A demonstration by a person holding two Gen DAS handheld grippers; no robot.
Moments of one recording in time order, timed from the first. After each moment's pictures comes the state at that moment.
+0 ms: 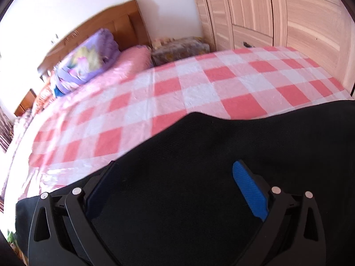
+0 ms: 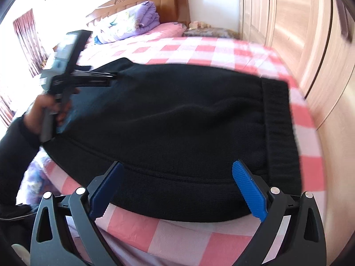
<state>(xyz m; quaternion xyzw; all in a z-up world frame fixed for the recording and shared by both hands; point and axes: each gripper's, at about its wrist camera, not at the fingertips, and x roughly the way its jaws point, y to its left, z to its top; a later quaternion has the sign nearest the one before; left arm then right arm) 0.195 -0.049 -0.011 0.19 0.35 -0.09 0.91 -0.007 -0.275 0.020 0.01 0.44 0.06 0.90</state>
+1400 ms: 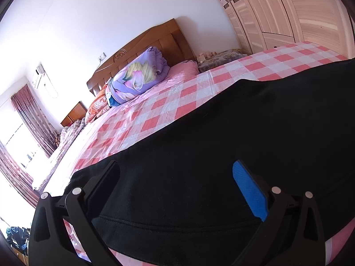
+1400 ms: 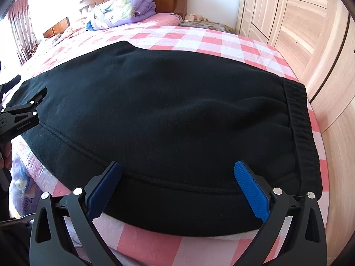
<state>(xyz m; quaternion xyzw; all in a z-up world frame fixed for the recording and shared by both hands) 0.065 0.027 -0.001 0.24 0.28 0.05 0.93 0.015 -0.237 -0.004 -0.01 0.47 0.03 0.88</state>
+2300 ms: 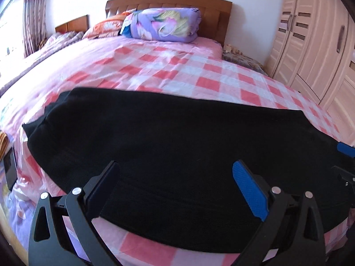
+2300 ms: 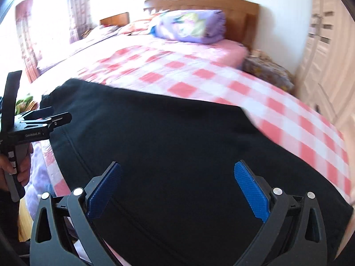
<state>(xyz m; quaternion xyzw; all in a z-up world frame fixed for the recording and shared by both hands) 0.089 0.257 -0.002 -0.07 0.40 0.04 0.91 0.111 -0.049 0.037 -0.10 0.40 0.21 0.88</state>
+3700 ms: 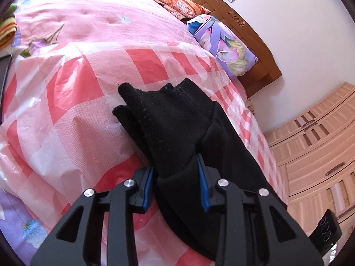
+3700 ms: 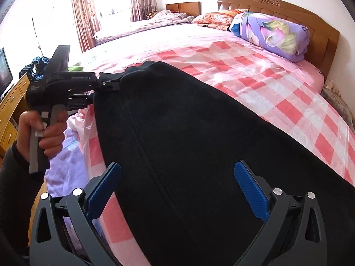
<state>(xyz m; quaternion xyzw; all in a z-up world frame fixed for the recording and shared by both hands) 0.063 0.501 -0.050 -0.39 0.34 0.06 0.86 0.130 0.188 0.006 -0.15 0.39 0.39 0.82</state>
